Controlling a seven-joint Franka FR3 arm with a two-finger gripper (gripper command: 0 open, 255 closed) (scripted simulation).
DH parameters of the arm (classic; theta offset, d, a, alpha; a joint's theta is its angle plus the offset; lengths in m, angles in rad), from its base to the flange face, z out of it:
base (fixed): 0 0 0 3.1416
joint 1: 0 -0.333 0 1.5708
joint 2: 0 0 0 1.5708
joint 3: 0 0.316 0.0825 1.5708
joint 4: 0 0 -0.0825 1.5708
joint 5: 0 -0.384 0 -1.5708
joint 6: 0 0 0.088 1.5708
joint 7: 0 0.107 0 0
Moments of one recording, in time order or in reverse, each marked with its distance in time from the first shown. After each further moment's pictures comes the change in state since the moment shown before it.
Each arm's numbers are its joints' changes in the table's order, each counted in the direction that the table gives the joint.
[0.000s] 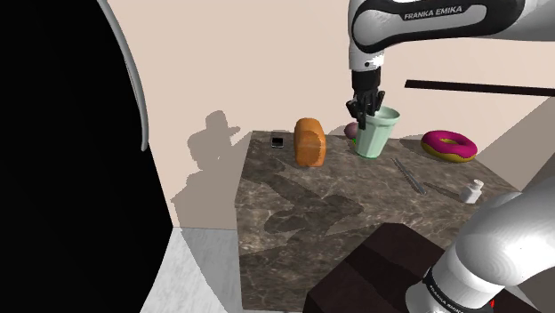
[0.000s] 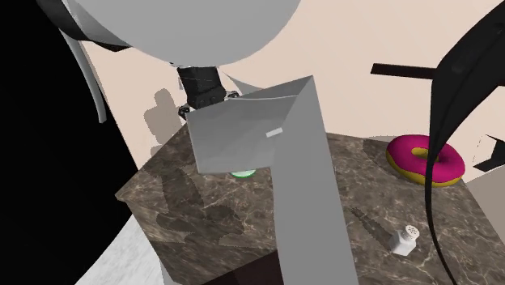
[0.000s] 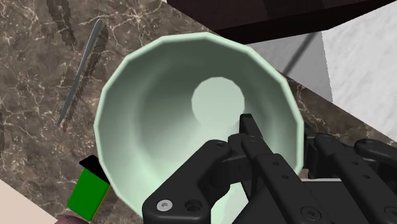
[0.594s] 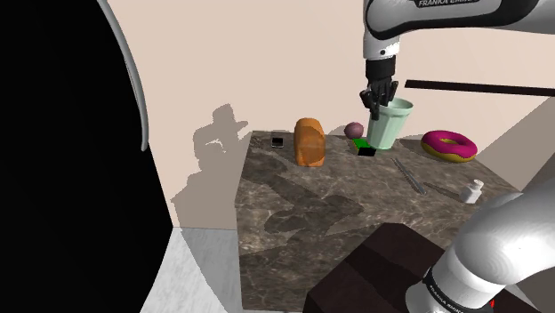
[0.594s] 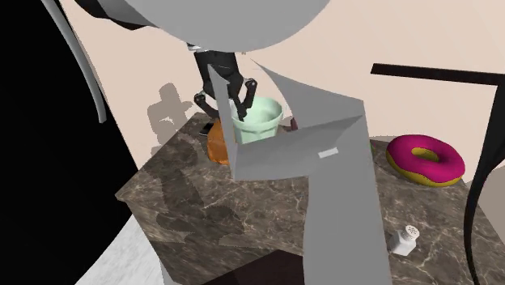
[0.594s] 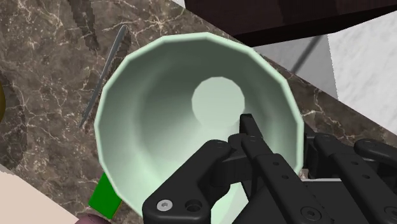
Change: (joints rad) arm 0.026 -0.025 -0.044 0.049 0.031 -0.061 -0.076
